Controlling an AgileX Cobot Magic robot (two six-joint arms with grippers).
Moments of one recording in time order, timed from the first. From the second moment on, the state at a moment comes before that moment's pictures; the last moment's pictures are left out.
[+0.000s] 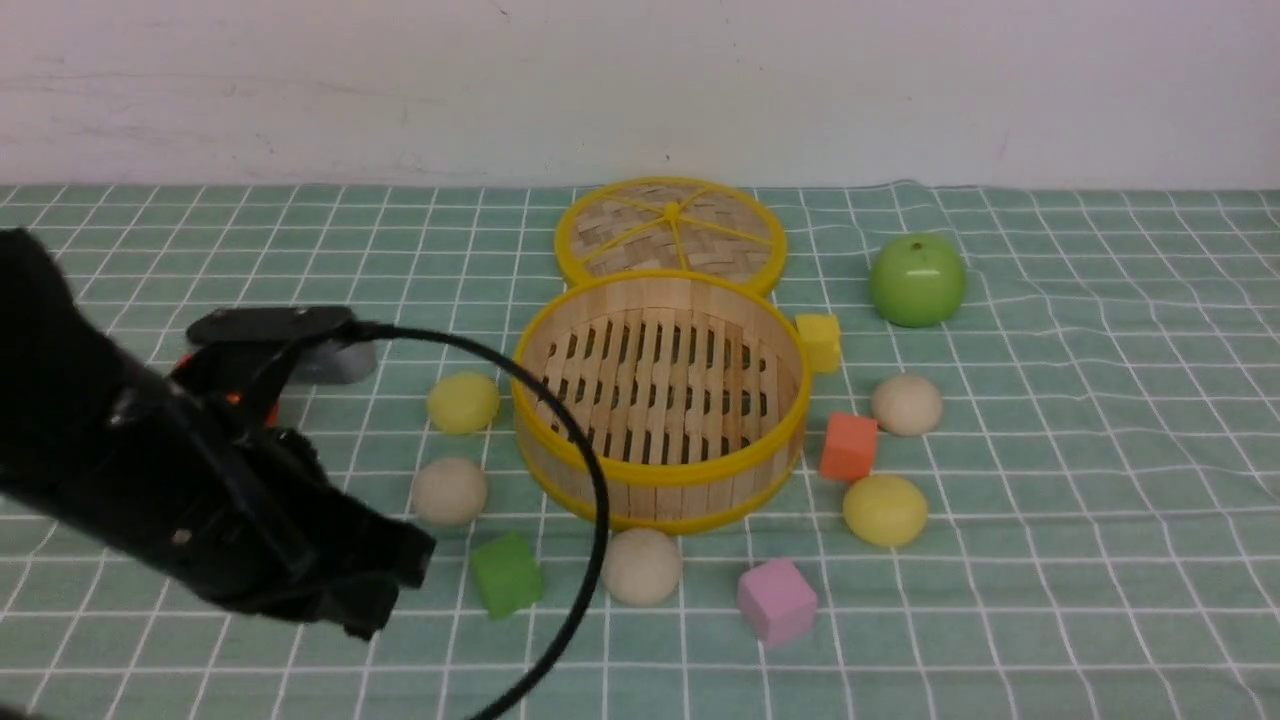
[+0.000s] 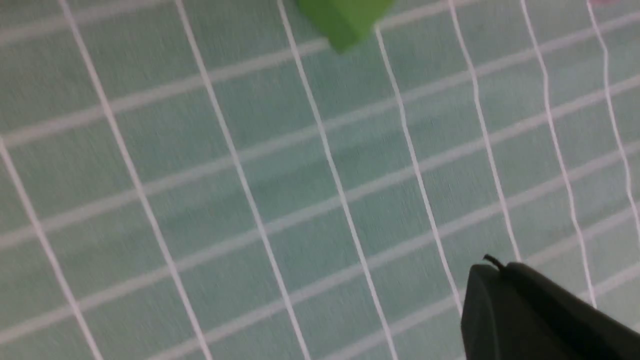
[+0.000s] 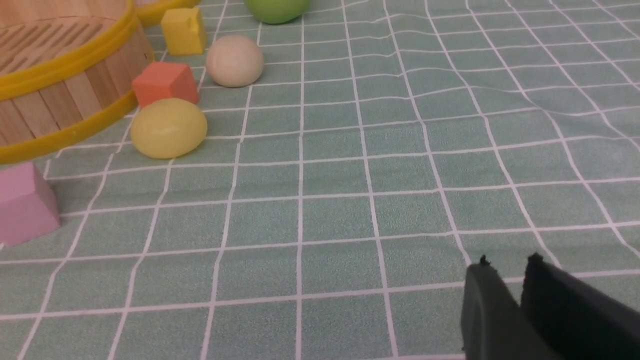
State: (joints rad) right arm 0.00 -0.01 0.01 -0.02 0.39 0.15; left arm -0.33 1.34 -0.99 -0.27 0.88 0.02
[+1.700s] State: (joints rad) right arm 0.00 -0.01 0.01 -0.02 0.39 0.15; left arm -0.41 1.81 -1.46 -0.03 0.66 0.02
